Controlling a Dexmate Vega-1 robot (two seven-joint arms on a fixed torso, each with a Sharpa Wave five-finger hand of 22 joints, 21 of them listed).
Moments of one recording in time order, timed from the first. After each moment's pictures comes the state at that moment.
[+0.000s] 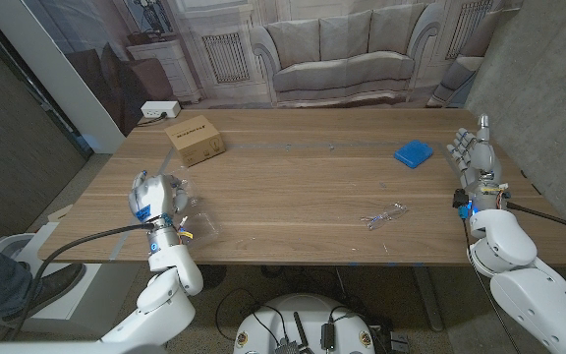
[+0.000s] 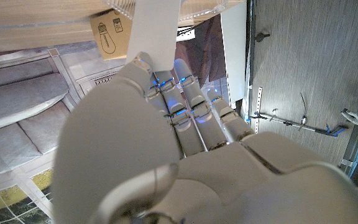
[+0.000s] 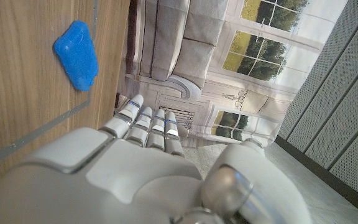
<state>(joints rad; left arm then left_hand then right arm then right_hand) 1.37 0.64 0.39 -2.03 0.56 0.86 0.97 1.26 0.05 0.38 -0.12 0.18 1.16 -0.03 0.30 0.19 1.18 -0.15 0.22 0.32 0.90 -0.12 0.18 0.17 0.31 -0.04 0.20 0.17 -1.51 -0.53 0.09 -2.10 0.58 0.13 -0.45 0.30 0.03 -0.10 0.06 0.25 0.26 0.08 0.20 0.19 0.26 0.06 0.21 0.18 0.21 0.02 0.19 0.18 0.29 -0.04 0.21 0.18</state>
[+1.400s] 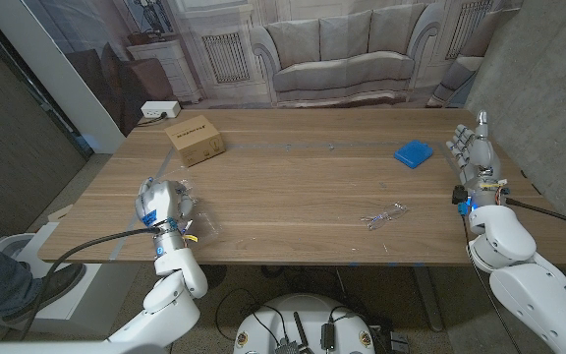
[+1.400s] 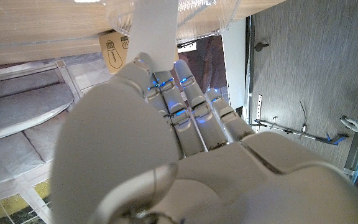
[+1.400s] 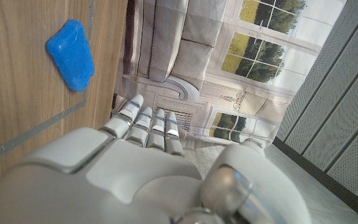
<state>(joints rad) 1.34 0.63 0.42 -1.99 0.53 0.85 0.99 1.26 0.05 0.40 -0.12 0.18 1.15 -0.04 0.30 0.19 1.18 -0.15 0.22 0.32 0.89 -0.12 0.18 0.17 0.31 -0.04 0.20 0.17 -1.49 -0.54 0.09 -2.10 0.57 0.11 -0.45 0.30 0.03 -0.11 0.06 0.24 0.26 0.07 0.20 0.19 0.26 0.06 0.21 0.18 0.21 0.02 0.19 0.18 0.29 -0.04 0.21 0.18</state>
